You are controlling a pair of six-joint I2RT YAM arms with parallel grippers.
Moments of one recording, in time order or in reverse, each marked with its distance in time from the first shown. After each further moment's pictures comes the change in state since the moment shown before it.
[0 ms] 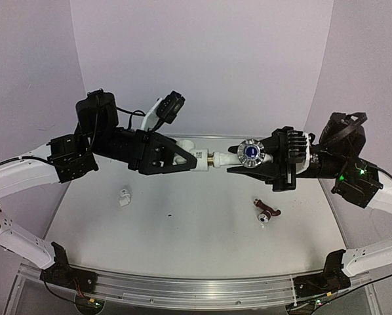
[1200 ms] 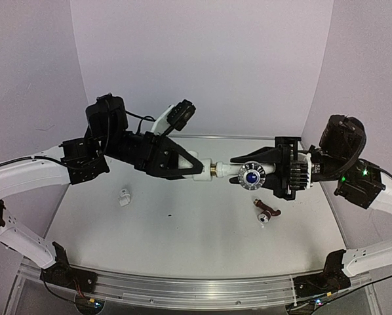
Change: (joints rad) left arm 0.002 0.061 -0.022 0.126 0.097 -0.149; right arm -0.001 -0.020 -0.007 -0.081 -0.046 -0.323
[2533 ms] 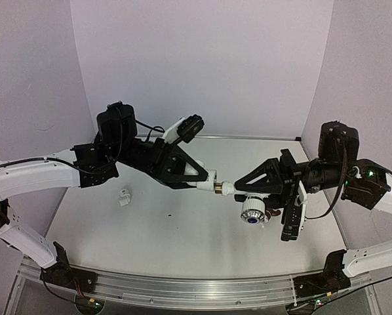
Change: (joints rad) left arm 0.008 0.058 -0.037 0.072 0.056 -0.163; right arm 0.000 -0.035 0.000 -0.269 -0.002 -0.740
